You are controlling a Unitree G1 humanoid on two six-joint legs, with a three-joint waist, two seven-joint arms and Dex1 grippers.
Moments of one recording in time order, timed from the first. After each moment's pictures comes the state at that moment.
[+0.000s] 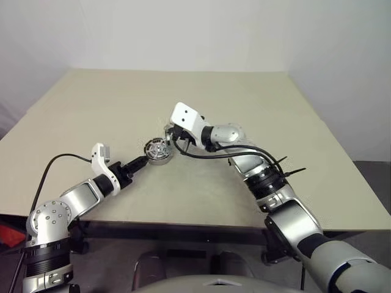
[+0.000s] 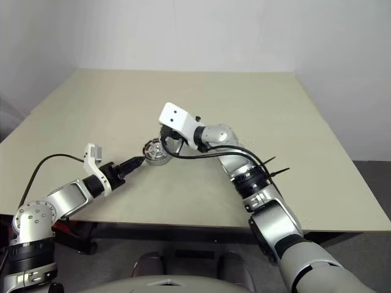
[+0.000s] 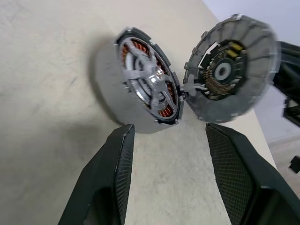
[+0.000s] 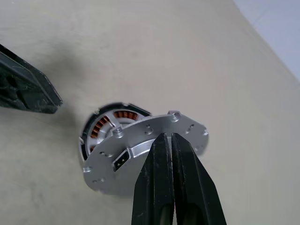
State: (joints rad) left arm -0.12 0.39 0.39 -0.16 -1.20 1.08 -0.11; right arm -0.80 -0.12 0.37 0.35 -0.14 0.28 0.75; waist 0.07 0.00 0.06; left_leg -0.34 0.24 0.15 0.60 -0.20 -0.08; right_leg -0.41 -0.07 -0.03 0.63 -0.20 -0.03
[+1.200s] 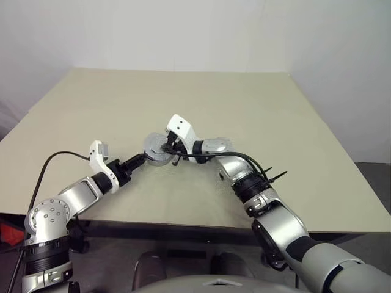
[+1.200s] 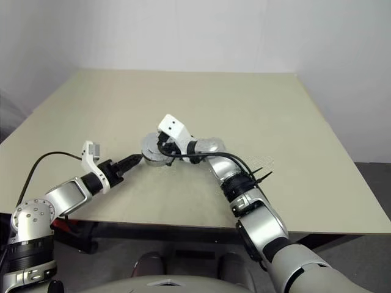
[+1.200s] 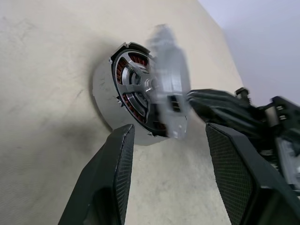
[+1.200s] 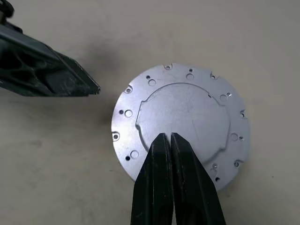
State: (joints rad) left arm -0.13 0.40 0.40 -0.17 -1.20 1.08 -0.10; right arm -0.78 -0.01 0.33 0.61 -0.04 0.25 0.77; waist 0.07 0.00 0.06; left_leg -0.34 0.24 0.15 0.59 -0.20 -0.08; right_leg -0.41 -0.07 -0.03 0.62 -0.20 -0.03
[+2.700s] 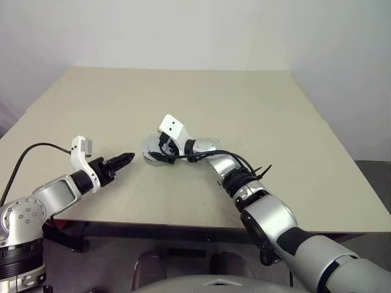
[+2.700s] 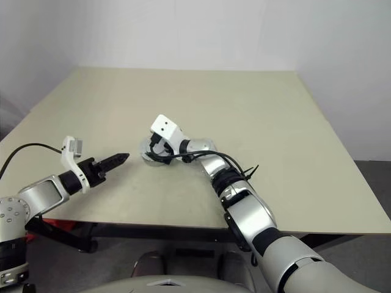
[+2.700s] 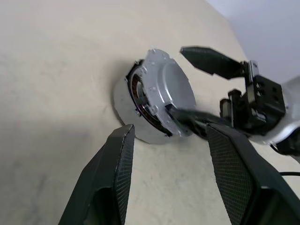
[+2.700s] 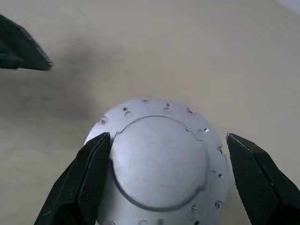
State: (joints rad) left arm -0.09 0.56 0.42 -0.21 -1.19 1.08 -0.22; right arm -0.91 0.07 0.30 0.95 -0.10 -0.10 0.65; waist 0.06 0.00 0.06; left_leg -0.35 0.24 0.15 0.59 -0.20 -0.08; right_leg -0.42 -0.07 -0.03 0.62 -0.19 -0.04
